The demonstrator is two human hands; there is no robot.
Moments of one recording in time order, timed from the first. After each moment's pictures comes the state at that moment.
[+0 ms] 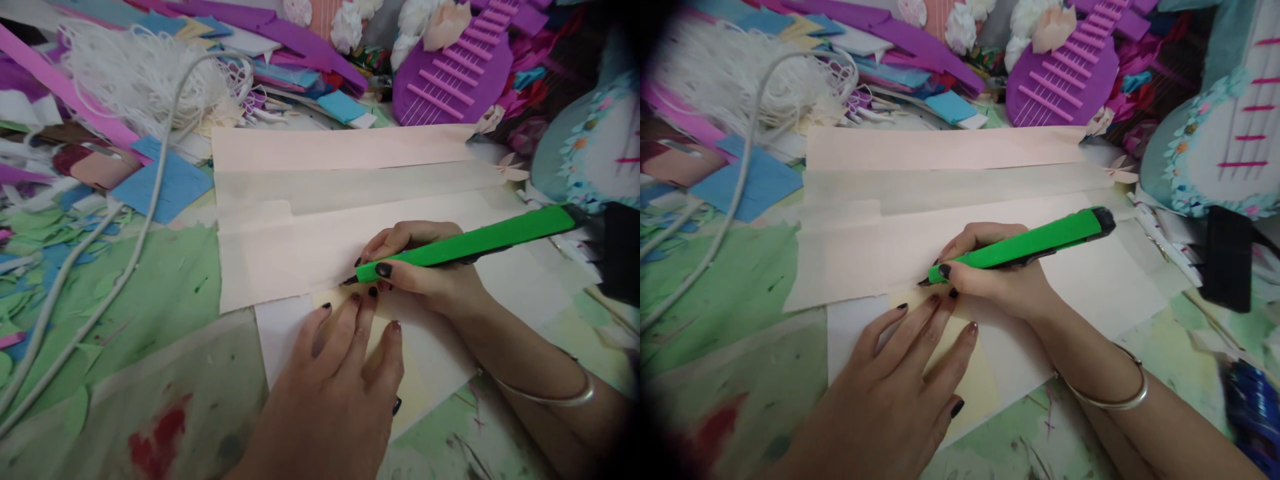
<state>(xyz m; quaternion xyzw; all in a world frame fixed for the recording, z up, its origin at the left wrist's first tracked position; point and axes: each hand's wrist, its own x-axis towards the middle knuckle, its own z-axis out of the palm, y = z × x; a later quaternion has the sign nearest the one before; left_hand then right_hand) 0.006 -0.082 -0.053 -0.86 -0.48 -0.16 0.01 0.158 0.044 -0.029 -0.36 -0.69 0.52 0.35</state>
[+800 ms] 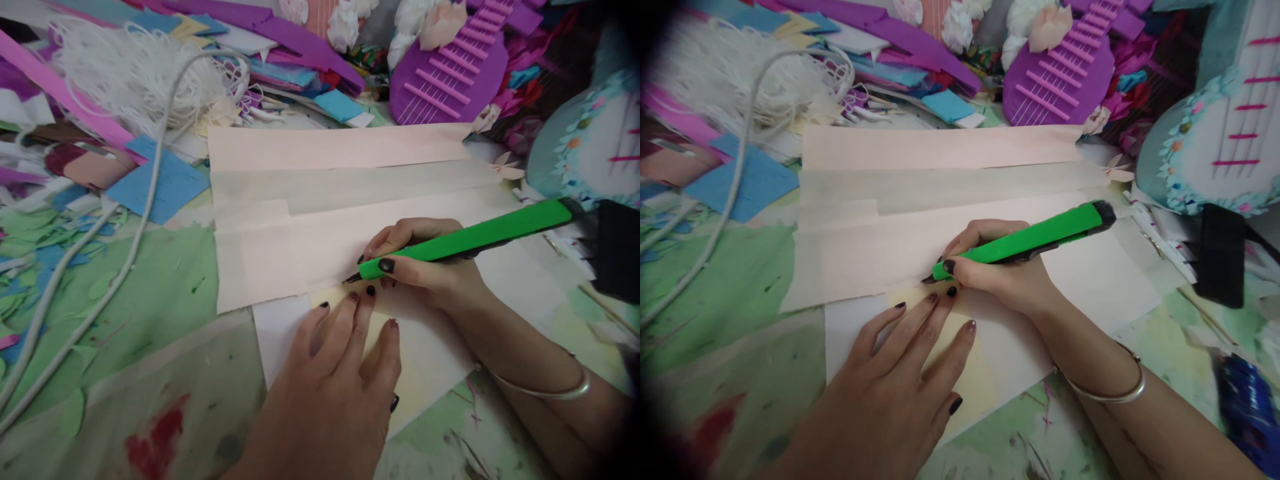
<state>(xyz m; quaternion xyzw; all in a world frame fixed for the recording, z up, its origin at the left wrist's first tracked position) 0.007 -0.083 -0.055 -0.86 -0.48 -0.16 0.01 0.161 0.046 -0.028 -0.38 -0.67 0.52 0.36</state>
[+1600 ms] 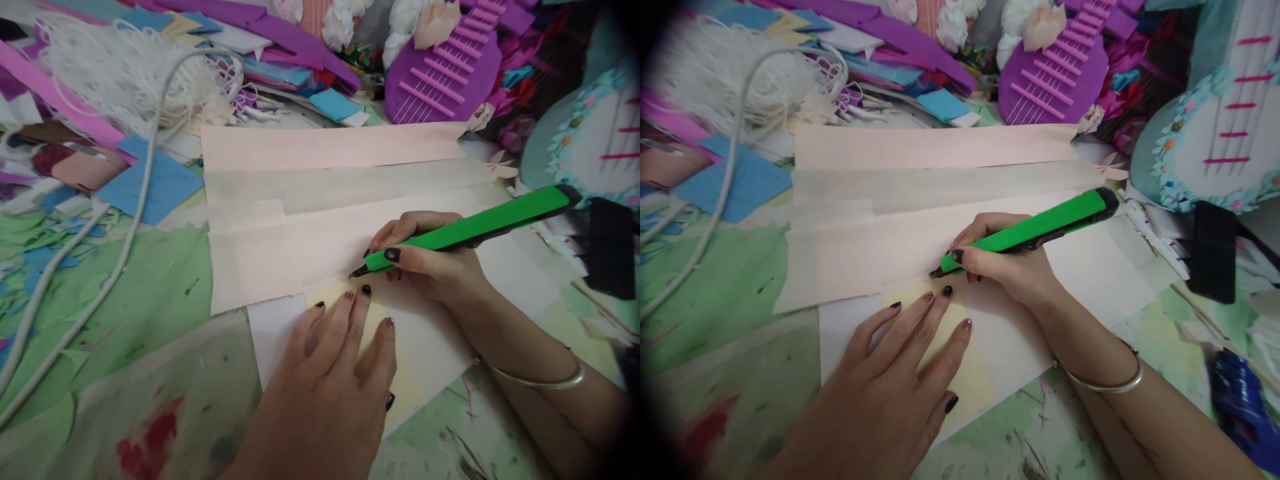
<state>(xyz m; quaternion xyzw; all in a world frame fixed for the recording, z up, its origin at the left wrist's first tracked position) 0.006 -0.083 -0.054 -0.86 -0.48 -0.16 0.01 0.165 0.048 -0.021 -0.41 -0.64 0.54 0.35</state>
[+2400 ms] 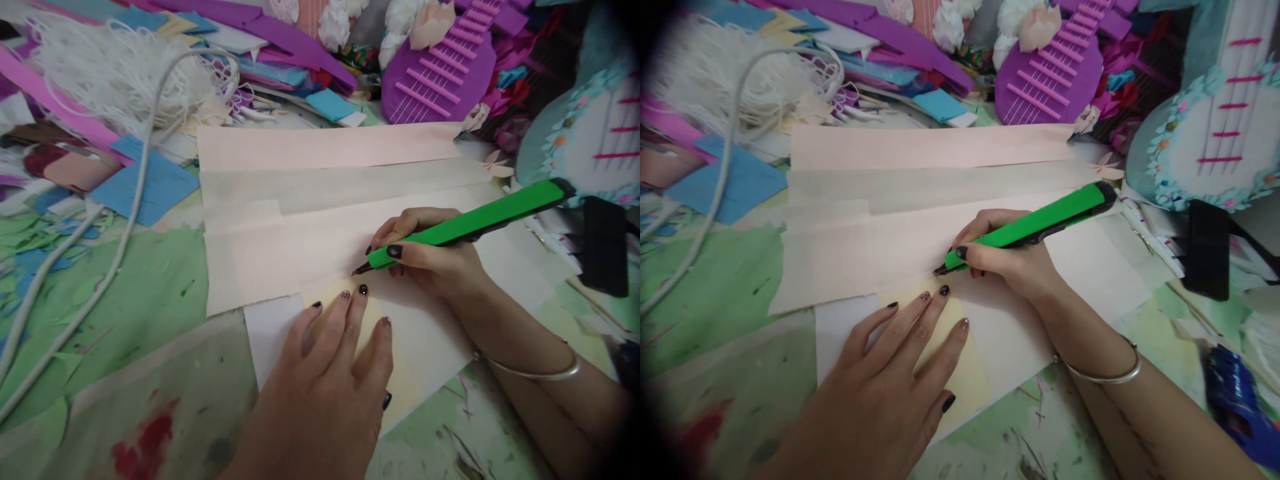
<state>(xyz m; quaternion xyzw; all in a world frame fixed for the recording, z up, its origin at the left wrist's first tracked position) 0.007 -0.083 -0.054 -0.86 -0.48 -0.17 0.01 0.171 0.053 -0.022 -0.41 -0.64 0.55 0.35</state>
